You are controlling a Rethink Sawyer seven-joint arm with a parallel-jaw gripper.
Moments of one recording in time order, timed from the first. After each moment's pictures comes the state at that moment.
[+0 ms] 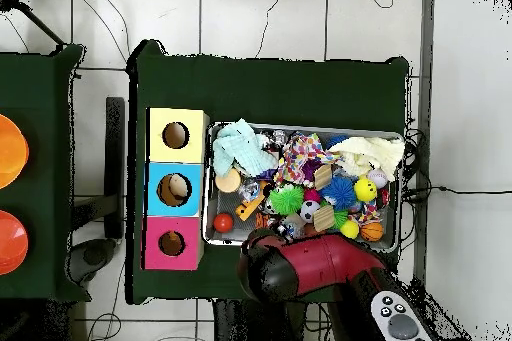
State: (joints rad) arm -0.56 -0.84 0.34 2.10 -0.60 0.35 1.38
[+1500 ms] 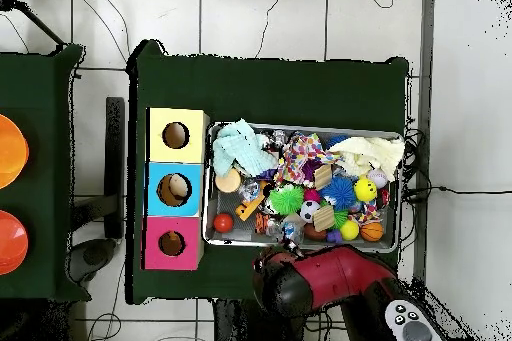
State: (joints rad) arm -0.64 -0.81 0.34 2.15 -0.71 0.35 1.38
